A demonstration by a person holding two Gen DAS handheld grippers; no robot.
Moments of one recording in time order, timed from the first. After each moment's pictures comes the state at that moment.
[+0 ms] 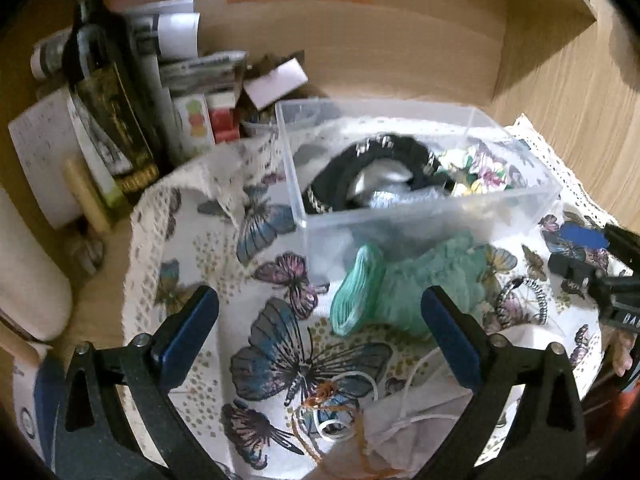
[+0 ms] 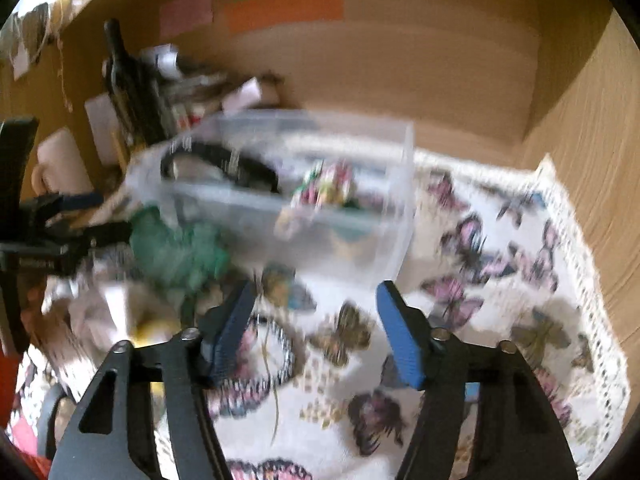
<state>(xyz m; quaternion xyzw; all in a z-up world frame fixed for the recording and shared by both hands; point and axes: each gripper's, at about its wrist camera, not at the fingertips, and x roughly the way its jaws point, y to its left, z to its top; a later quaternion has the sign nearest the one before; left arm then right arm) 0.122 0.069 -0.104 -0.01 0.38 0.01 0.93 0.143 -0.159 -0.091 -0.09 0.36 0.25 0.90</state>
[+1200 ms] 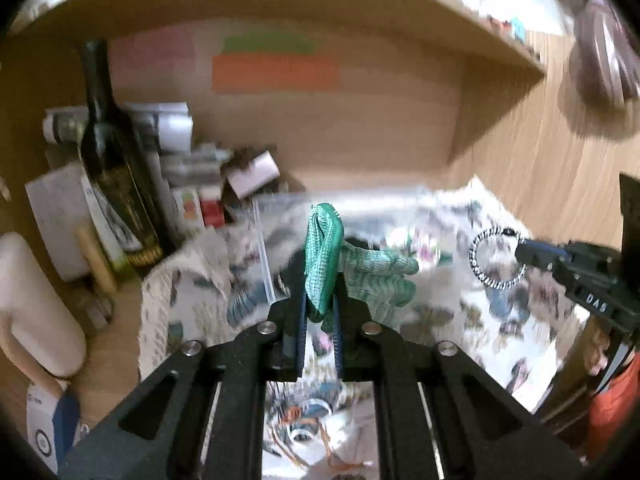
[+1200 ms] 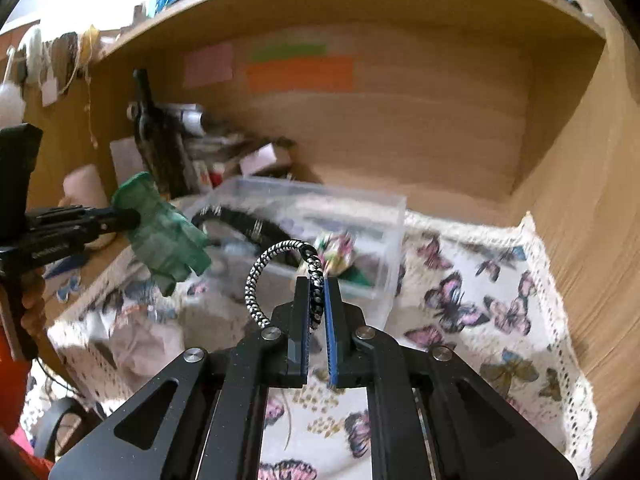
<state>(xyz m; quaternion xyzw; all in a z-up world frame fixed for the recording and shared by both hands) 0.085 0.063 -0.027 -0.02 0.27 -0.03 0.96 0.116 -0.166 -0.046 -0.08 0.27 0.26 0.93</state>
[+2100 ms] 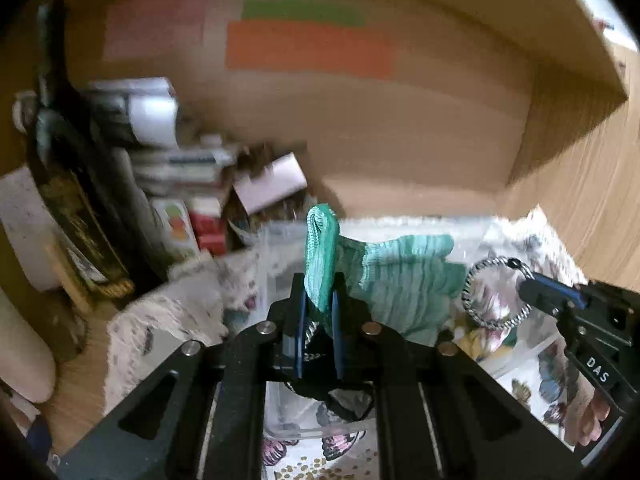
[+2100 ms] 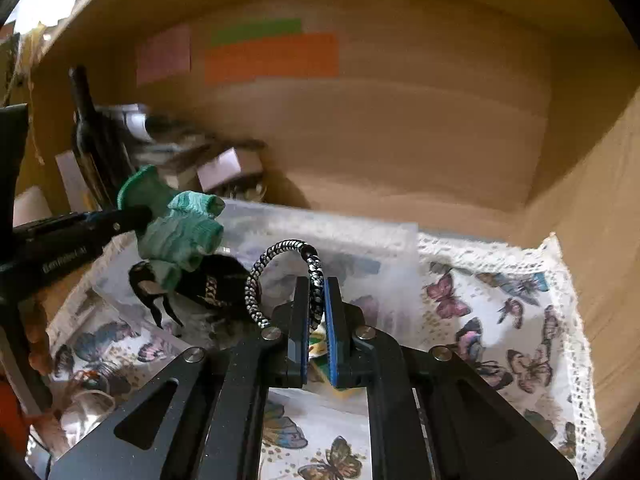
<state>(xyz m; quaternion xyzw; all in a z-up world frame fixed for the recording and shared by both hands) 0.197 0.065 -0.062 -0.05 0.30 0.03 0.95 0.196 -0.121 -0.055 -0.08 0.29 0.22 0.93</state>
